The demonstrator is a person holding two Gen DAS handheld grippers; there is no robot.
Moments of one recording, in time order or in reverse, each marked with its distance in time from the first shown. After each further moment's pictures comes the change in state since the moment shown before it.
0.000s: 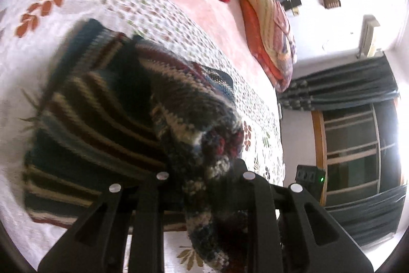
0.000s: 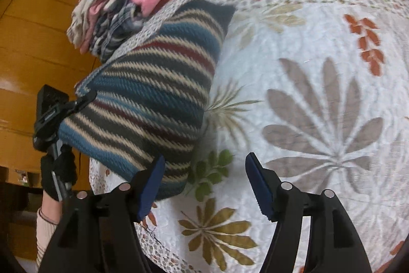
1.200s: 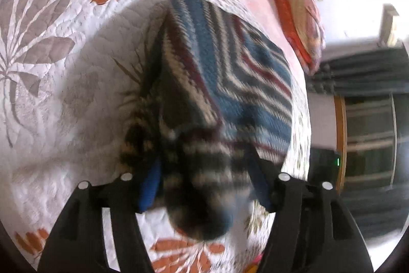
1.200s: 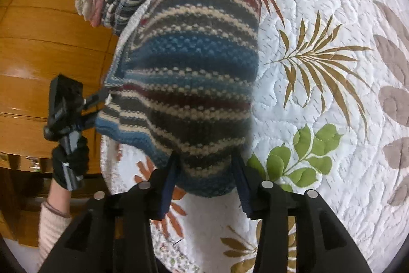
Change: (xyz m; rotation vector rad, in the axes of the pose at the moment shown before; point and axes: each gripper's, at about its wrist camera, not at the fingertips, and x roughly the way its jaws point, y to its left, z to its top) left arm -0.044 0.070 -0.018 0.059 0.167 0.144; right arm 0.094 0.047 -0.015 -0.009 0.104 0.120
